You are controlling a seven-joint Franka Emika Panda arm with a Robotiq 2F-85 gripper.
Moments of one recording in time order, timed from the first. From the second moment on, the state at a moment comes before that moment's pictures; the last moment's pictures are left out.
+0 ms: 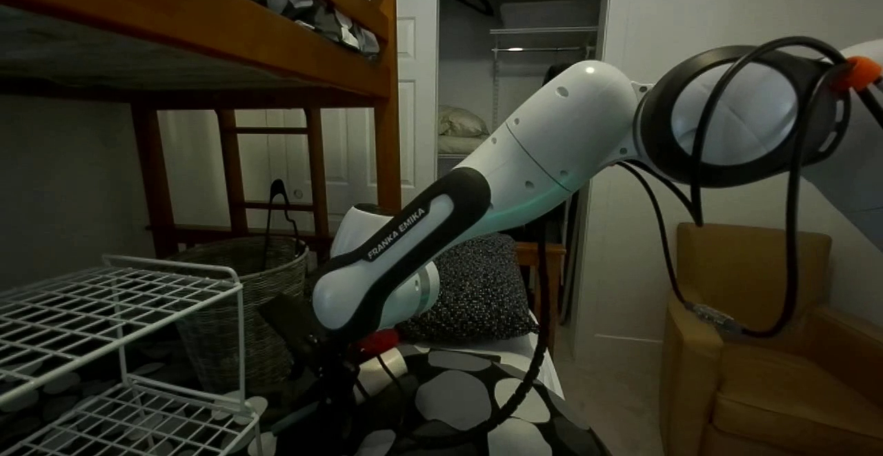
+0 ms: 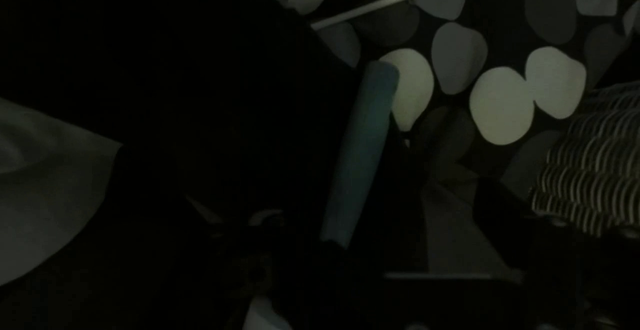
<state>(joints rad) 0.51 0.74 0.09 -1.60 0.15 2.72 1.54</state>
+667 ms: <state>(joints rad) 0.53 0.84 0.08 -1.50 0.15 2.67 1.58</state>
